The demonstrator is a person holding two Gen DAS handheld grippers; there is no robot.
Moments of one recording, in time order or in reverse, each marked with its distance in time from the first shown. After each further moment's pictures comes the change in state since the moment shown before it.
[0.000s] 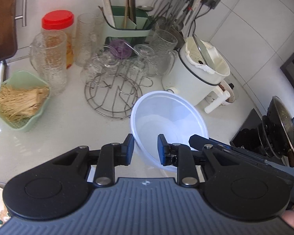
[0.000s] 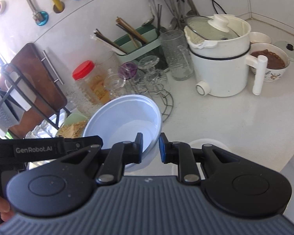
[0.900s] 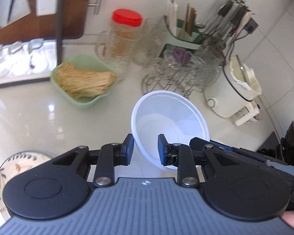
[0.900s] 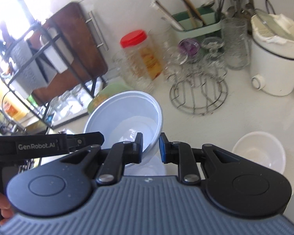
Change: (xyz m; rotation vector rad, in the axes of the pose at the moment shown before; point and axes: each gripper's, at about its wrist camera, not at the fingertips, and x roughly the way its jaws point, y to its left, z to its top) left arm -0.061 0.081 -0.046 -0.188 -0.065 0.145; right arm 0.029 0.083 -0.029 -0.185 0.140 0.147
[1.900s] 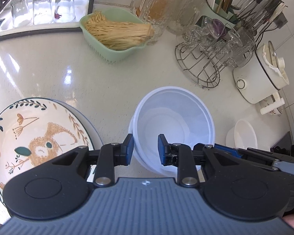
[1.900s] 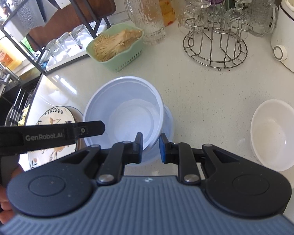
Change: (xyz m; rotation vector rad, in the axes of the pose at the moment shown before) left arm 0.038 0.041 -0.052 -0.117 0.112 0.084; right arm 0.045 0.013 -0.035 -0.115 0.239 -0.023
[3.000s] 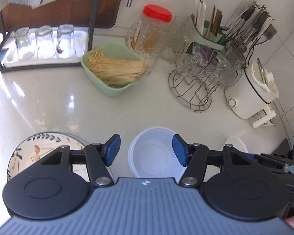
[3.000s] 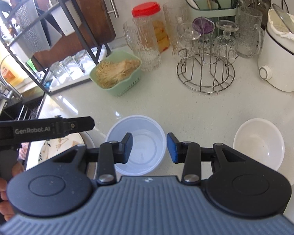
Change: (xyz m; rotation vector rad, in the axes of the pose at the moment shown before) left arm -0.050 -0.010 0.022 0.056 -0.127 -0.005; right arm -0.051 0.000 0.013 0.020 -0.117 -0.019
